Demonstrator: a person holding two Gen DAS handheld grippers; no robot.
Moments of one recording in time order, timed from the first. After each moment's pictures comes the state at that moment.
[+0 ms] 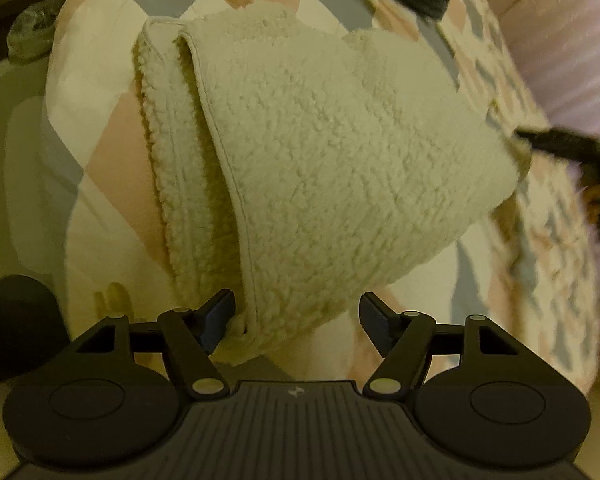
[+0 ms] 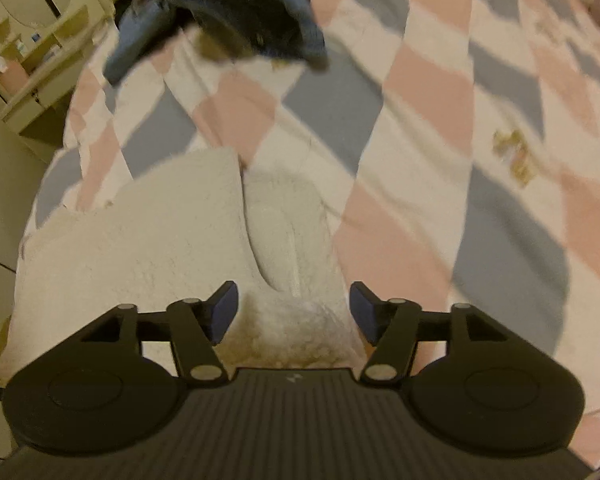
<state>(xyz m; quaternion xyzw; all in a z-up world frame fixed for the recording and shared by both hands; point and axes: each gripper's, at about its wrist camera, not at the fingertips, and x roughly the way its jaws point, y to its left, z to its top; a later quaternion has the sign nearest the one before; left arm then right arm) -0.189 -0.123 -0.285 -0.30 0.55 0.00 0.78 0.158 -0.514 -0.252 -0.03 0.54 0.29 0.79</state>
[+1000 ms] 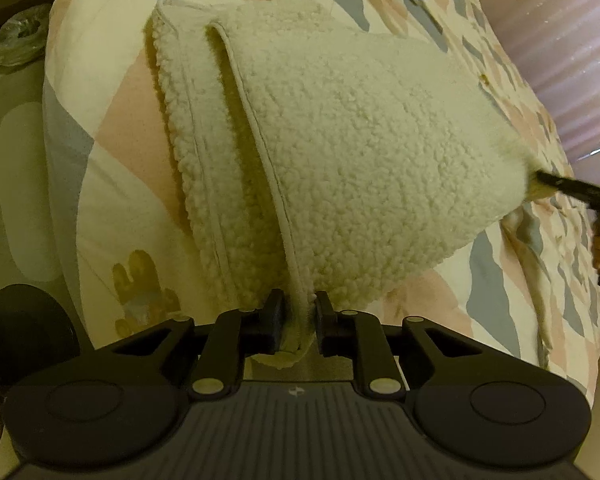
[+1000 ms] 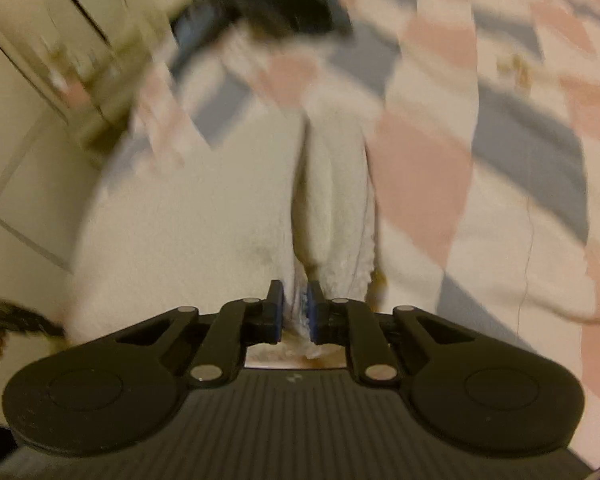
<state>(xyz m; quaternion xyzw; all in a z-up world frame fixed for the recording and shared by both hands) -0.202 -0.126 -0.305 -0.25 0.57 -0.03 0.79 0.032 -0.597 -0.259 0.06 0.47 0.36 0.80</state>
